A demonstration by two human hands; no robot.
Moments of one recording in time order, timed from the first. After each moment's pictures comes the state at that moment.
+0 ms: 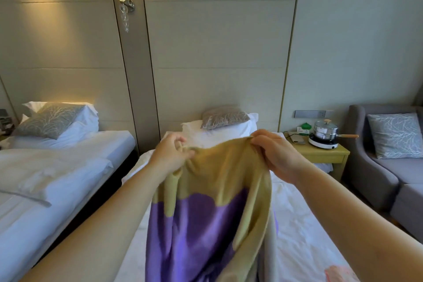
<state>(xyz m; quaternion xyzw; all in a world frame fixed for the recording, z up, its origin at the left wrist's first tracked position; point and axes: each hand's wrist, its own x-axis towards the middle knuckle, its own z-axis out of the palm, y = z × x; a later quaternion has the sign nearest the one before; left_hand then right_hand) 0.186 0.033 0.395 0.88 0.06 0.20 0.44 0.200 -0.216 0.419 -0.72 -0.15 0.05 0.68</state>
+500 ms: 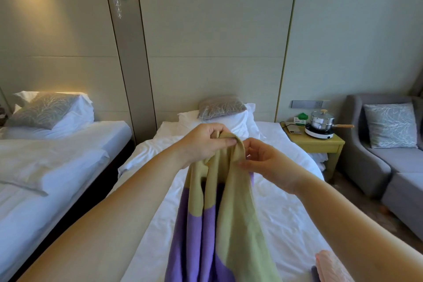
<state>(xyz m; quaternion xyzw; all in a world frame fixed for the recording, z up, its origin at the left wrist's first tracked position) 0.178 -0.037 0.417 0.84 -0.17 0.03 0.52 0.188 -0.235 0.378 -0.72 -0.30 0.11 0.61</state>
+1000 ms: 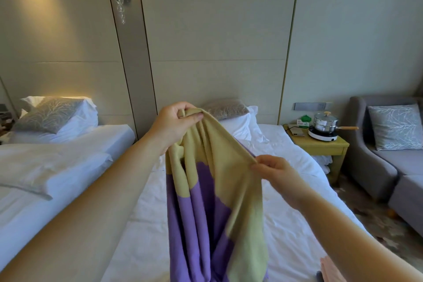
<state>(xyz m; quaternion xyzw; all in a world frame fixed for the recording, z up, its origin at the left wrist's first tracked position) 0.185 0.008 0.442 0.80 -0.08 0.22 0.56 0.185 -0.242 0.354 -0.75 -0.18 0.02 0.63</state>
